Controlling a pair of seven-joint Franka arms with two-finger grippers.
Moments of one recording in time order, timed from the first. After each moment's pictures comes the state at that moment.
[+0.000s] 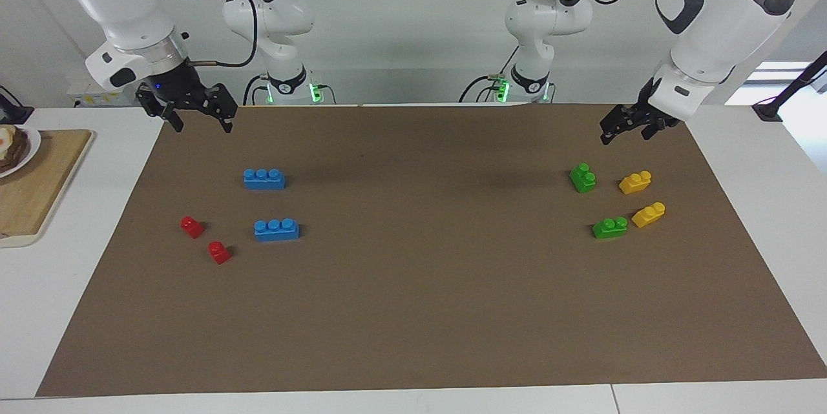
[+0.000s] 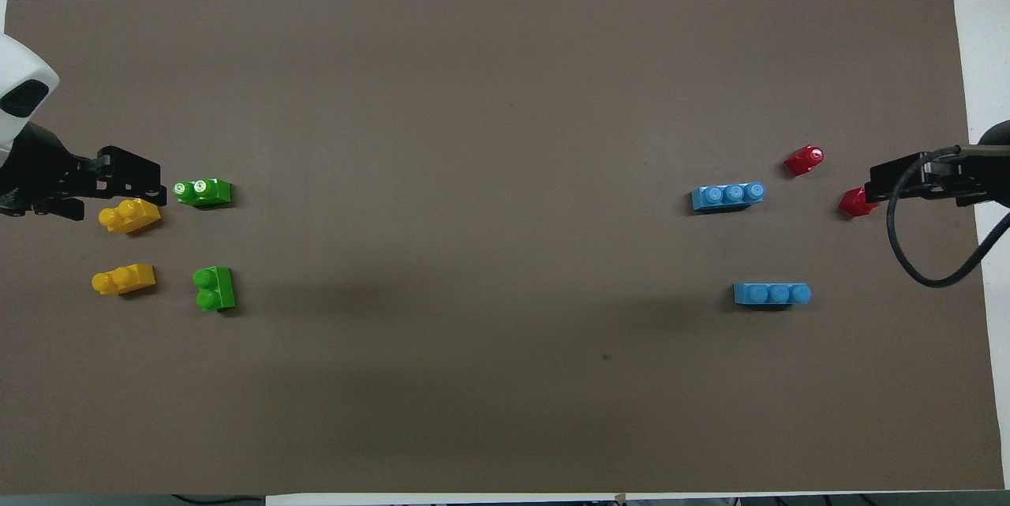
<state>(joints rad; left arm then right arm) 0.00 0.02 -0.04 -1.65 -0.05 1.56 -0.12 -0.02 -0.06 0.00 -1.70 0.00 1.61 0.05</state>
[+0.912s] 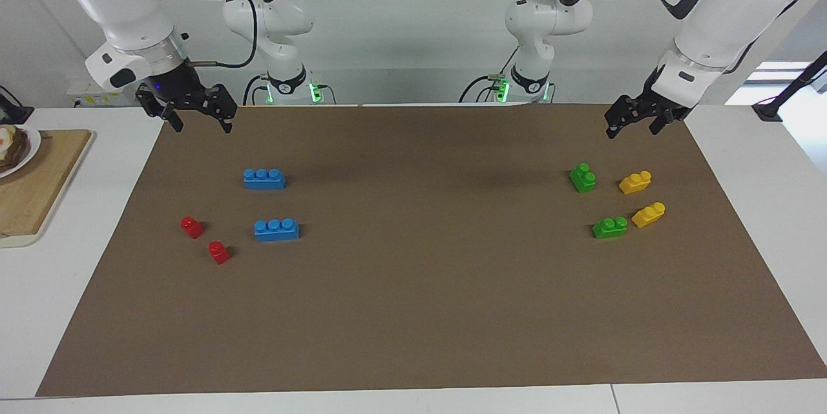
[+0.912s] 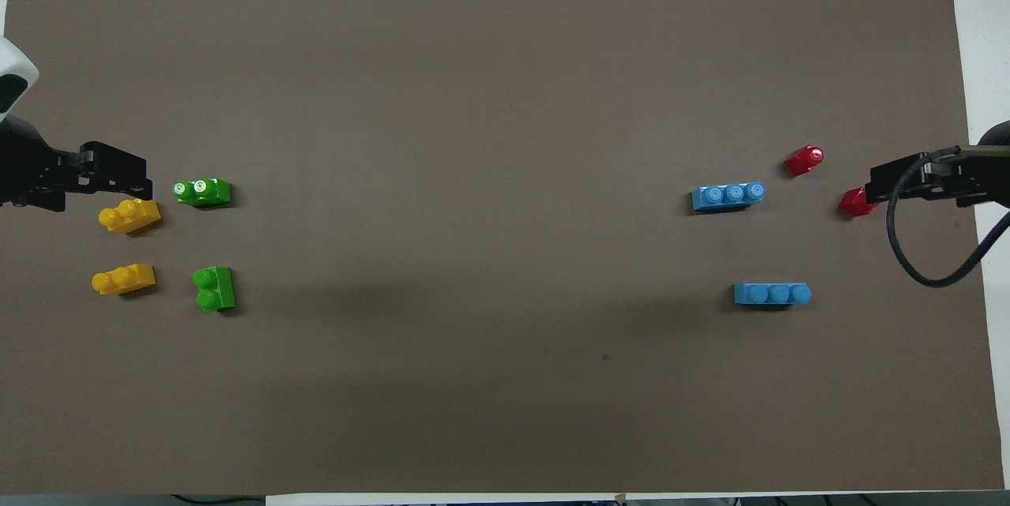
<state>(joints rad) -0.01 0.01 -0.05 -1.62 -0.03 1.56 -0.09 -0.02 -0.06 0.00 -1.70 0.00 1.61 0.05</state>
